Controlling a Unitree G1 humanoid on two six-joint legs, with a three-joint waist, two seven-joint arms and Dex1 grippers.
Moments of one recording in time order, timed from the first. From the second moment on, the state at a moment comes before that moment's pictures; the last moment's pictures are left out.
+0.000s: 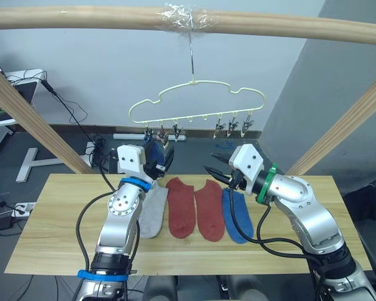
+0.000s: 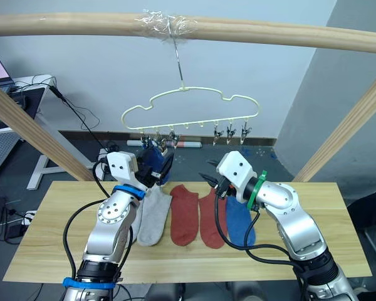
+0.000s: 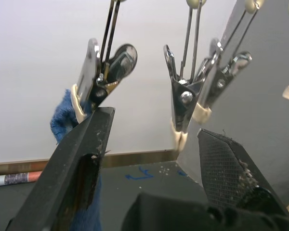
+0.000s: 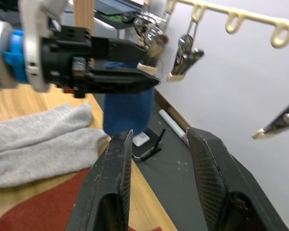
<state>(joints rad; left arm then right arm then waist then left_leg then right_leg) -0.23 0.23 0.01 -0.03 -0.10 0.01 -0.27 -0.34 -0.39 0.25 -0.45 0.14 0.47 0.63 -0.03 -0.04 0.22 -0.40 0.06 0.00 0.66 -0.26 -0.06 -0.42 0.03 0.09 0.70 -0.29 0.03</state>
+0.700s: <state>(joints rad) -0.27 0.23 0.03 -0.02 -0.09 -0.02 -0.24 -0.37 -0.40 0.24 -0.45 0.14 0.47 0.65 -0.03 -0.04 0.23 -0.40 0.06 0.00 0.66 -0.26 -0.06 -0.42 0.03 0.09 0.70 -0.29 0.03</state>
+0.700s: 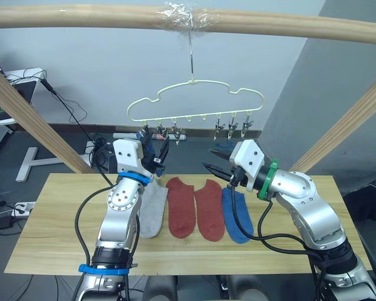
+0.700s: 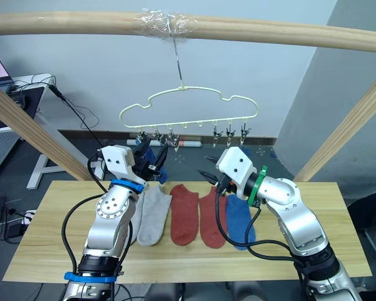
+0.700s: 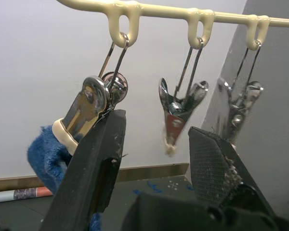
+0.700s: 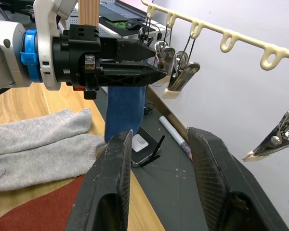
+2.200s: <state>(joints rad) -0.34 0.20 0.01 -0.03 -0.07 -0.01 -0.23 -0.41 -0.41 0.22 -0.39 0.21 0.41 0.72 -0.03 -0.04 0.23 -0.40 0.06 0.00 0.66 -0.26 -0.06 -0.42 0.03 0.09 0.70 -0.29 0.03</state>
